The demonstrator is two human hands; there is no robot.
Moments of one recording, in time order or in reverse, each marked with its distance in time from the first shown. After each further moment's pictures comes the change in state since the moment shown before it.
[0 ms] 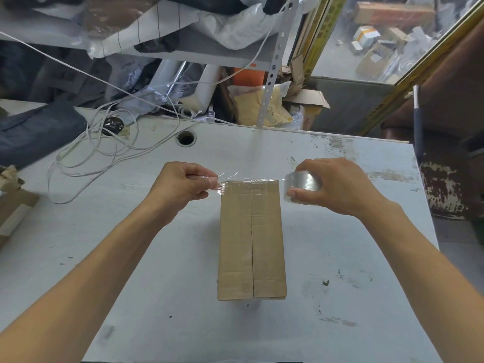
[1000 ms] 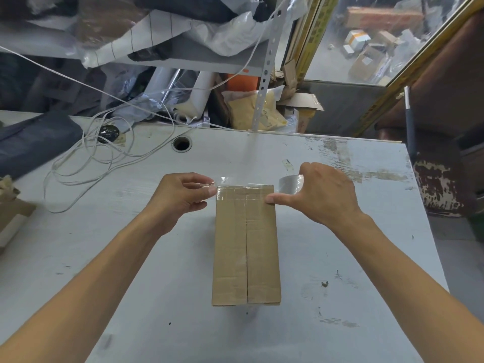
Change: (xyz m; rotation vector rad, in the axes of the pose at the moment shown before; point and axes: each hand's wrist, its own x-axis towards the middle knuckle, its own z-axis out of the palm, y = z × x) left_hand 0.002 -0.009 0.005 -0.065 -0.003 -0.065; right_hand -0.006 -0.031 0.011 -0.100 0.131 0.269
